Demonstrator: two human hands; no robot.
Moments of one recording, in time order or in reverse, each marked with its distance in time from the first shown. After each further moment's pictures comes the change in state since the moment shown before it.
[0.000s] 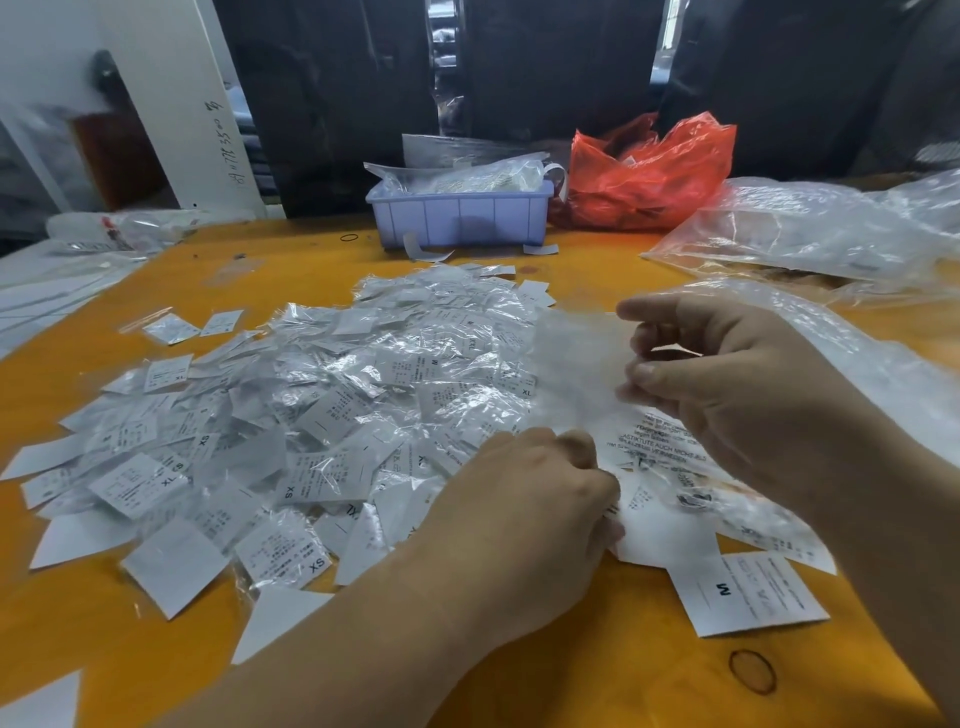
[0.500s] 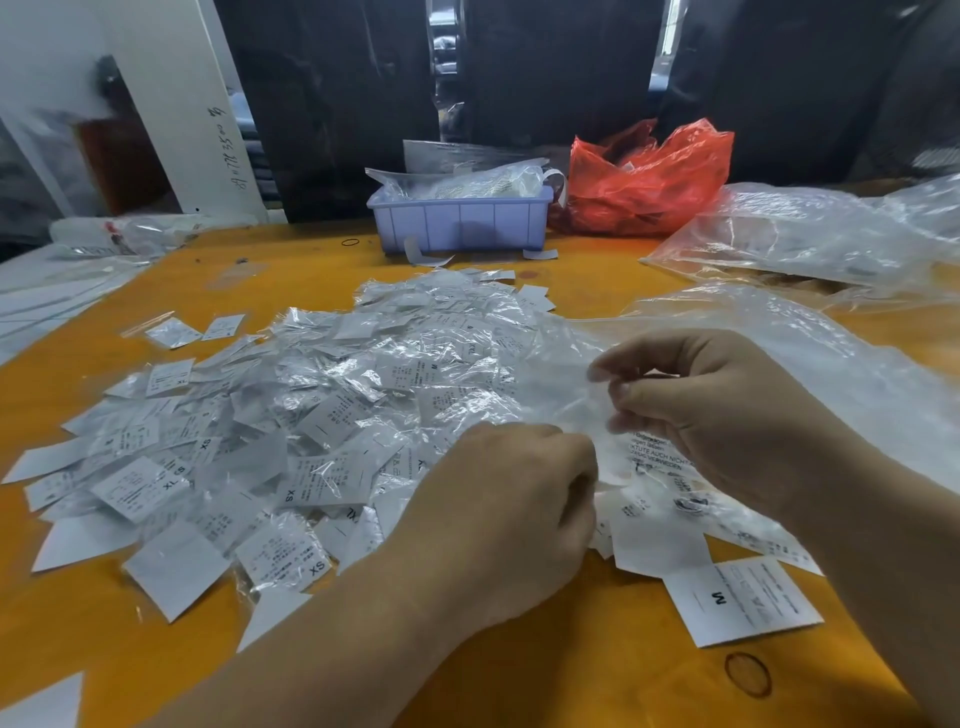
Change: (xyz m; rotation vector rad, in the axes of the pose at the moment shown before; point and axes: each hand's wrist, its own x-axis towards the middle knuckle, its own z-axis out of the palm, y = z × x) left_hand -0.004 -0.004 -0.007 -0.168 0.193 -0.069; right_hand 0.001 0.005 0.004 -0.151 -0.075 -0.005
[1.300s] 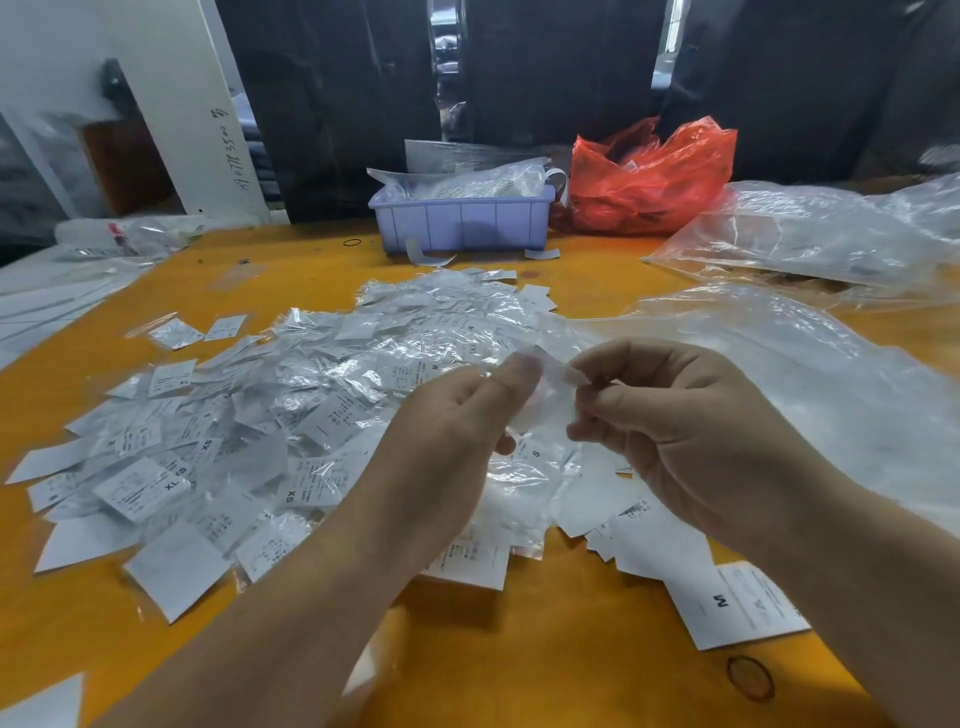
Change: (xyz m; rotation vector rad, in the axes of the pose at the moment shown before) left_hand 0.006 -0.014 -0.023 -0.750 0.117 -0.517; right_hand -0.008 0.006 0.019 0.382 -0.088 0.004
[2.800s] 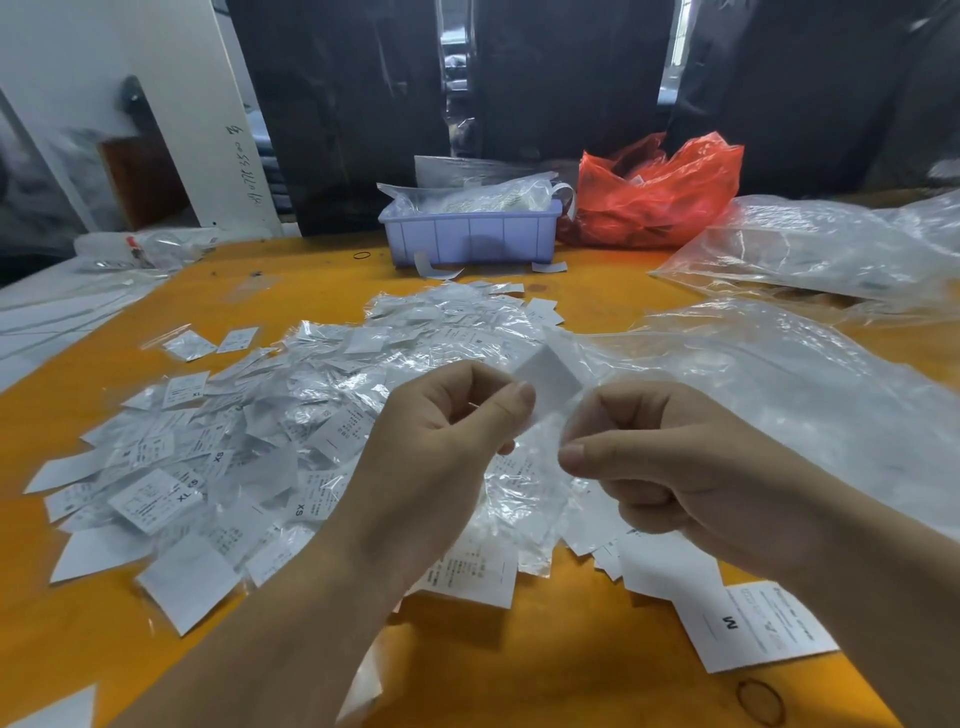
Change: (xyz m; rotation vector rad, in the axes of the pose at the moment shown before) left_hand 0.002 -0.003 -0.007 -0.141 0.055 0.143; right_hand -0.002 -0.008 -0.005 -0.254 -0.342 0.153
